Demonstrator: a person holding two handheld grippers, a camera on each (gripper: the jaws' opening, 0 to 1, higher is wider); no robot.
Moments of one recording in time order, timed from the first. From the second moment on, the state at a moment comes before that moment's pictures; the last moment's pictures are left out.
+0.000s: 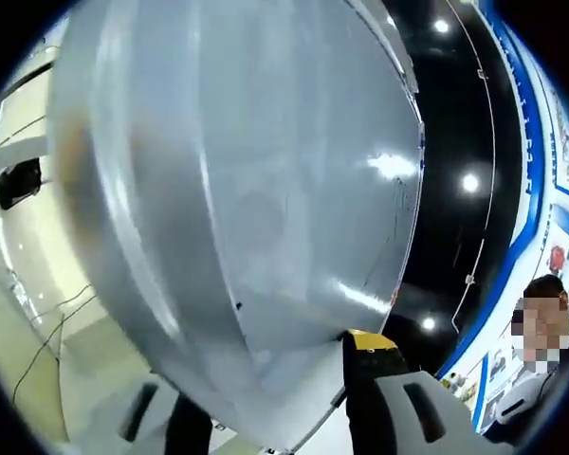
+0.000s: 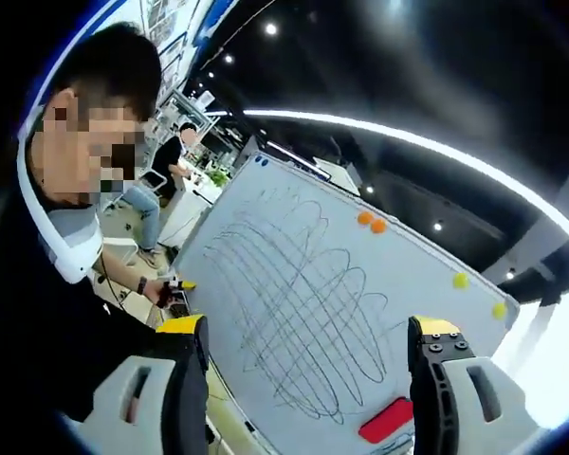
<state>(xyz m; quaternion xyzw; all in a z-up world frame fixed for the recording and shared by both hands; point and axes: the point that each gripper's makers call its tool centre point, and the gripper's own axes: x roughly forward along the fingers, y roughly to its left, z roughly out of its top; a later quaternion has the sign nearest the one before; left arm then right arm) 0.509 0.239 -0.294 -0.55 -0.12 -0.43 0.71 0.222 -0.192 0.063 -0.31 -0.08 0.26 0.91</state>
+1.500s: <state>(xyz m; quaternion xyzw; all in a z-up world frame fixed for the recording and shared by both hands) 0.530 0.238 -0.307 -0.57 -0.08 -0.46 0.68 0.181 -0.148 0.081 -0.31 -0.10 0.31 0.89</state>
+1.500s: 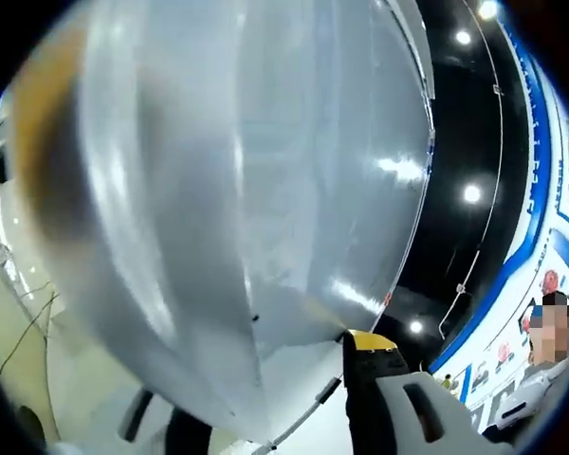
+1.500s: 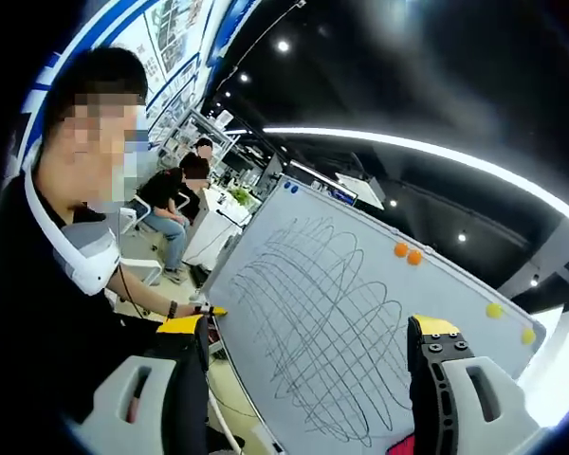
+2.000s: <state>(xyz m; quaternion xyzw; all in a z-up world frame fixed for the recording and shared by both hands) 0.512 0.228 -0.300 -0.57 -0.06 -0.45 0.68 0.168 -0.166 0.064 -0.30 -0.10 0.31 0.90</state>
